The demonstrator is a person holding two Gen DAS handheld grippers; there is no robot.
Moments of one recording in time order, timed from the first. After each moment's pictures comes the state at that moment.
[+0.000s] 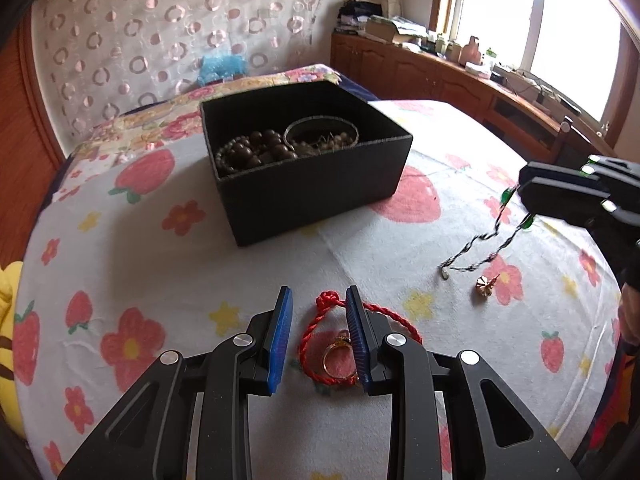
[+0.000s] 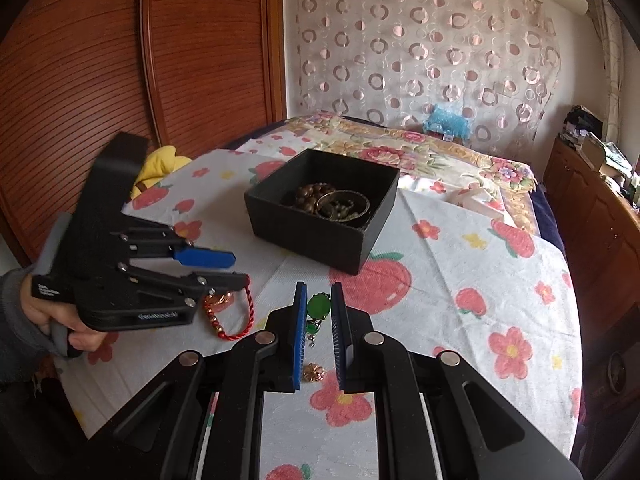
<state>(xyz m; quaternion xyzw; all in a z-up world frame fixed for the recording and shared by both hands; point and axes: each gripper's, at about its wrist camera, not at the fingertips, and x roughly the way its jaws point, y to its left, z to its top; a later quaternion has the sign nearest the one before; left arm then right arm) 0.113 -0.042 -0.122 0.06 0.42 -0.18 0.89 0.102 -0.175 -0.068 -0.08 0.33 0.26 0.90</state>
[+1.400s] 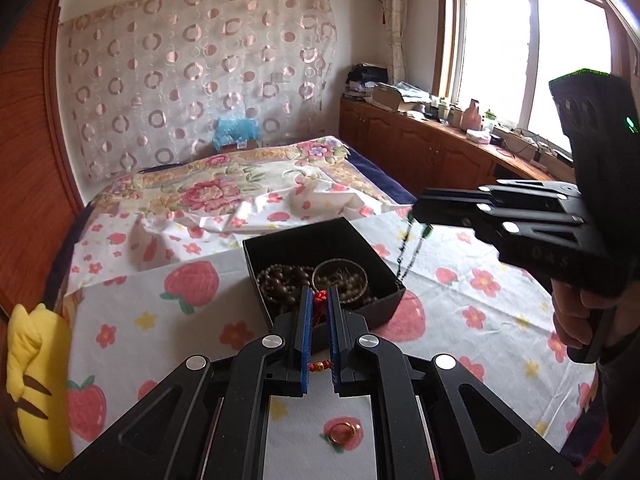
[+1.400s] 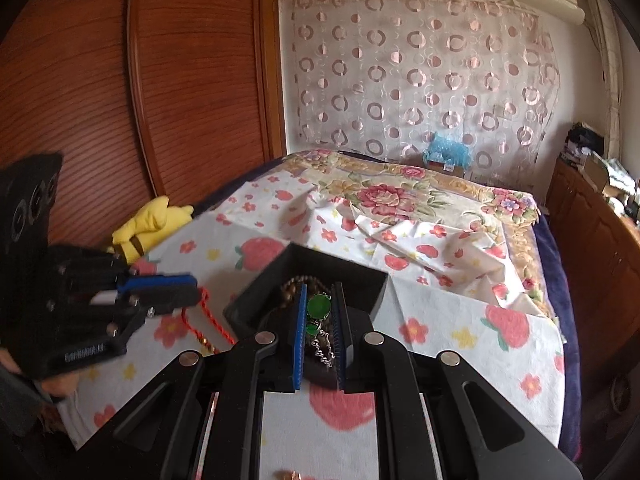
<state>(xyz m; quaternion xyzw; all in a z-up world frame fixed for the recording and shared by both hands) 0.117 -0.025 -0.021 0.04 0.31 -0.17 0.93 0.190 -0.154 0.000 -0.05 0.30 0.28 0.91</state>
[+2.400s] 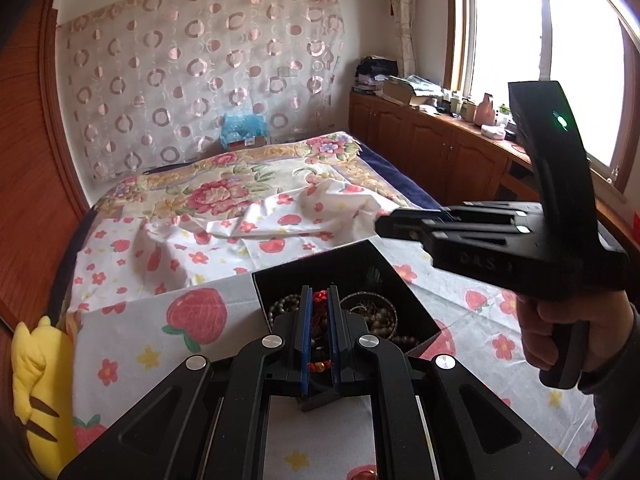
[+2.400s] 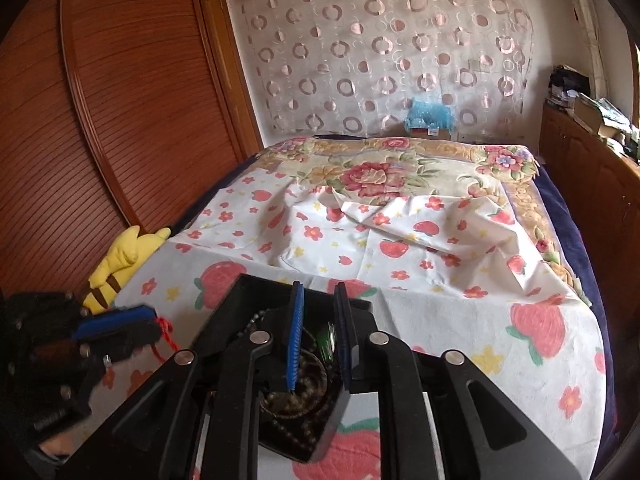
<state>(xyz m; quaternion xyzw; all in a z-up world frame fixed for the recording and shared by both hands) 0.170 -0.022 -0.020 0.05 0.32 -0.15 0.93 0.267 -0.156 -0.039 0.01 0.35 0.24 0.91</state>
